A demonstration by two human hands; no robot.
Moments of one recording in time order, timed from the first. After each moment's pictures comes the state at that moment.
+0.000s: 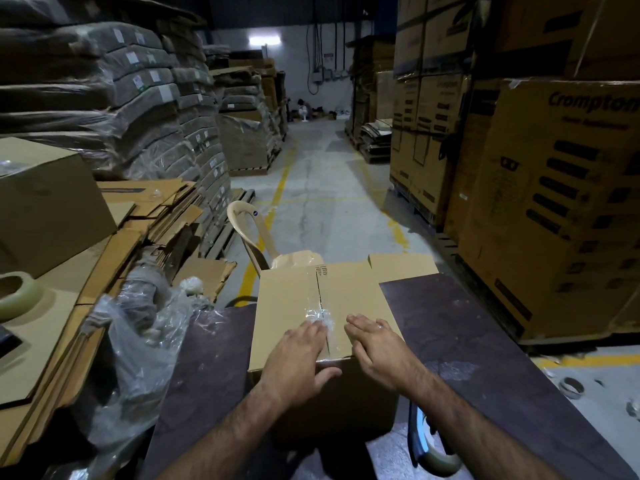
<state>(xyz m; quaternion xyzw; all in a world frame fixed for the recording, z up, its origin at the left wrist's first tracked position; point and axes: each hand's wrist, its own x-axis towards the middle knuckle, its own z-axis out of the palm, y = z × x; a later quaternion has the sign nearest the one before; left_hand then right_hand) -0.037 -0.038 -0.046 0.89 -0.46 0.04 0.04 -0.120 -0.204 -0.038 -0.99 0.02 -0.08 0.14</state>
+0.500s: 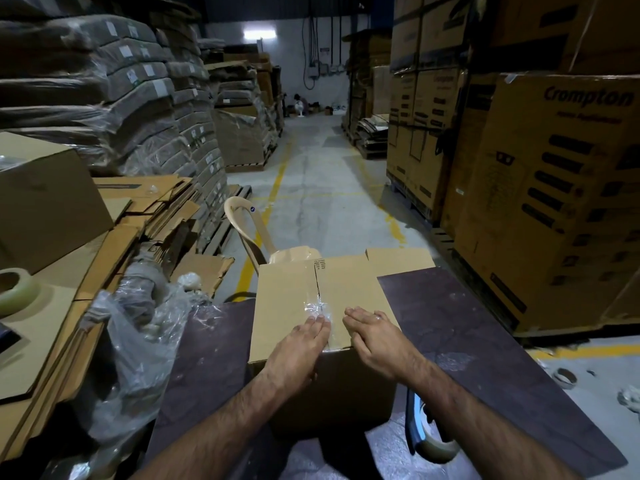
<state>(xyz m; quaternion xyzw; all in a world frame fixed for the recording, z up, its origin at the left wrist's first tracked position) -0.035 -0.041 -0.043 0.87 -0.49 -0.02 -0.03 -0.119 -0.207 -0.042 -0.99 0.02 -0.07 0.13</state>
